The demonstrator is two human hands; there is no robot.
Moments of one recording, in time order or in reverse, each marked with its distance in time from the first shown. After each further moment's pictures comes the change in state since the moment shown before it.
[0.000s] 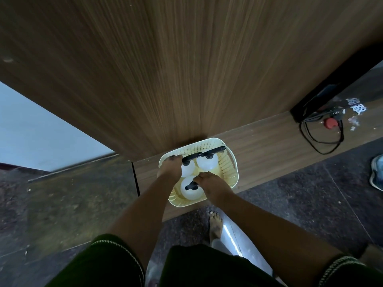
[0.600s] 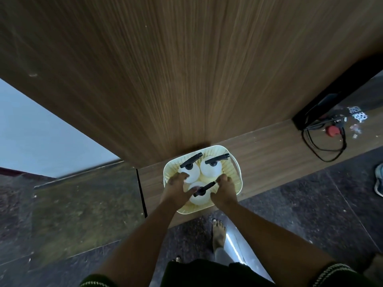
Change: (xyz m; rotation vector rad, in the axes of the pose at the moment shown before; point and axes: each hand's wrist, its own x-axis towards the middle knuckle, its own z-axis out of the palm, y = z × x) left_hand -0.057 -0.004 0.012 -0.392 0.053 0.021; right_hand 0.000 0.007 0.017 0.629 0.228 0.680
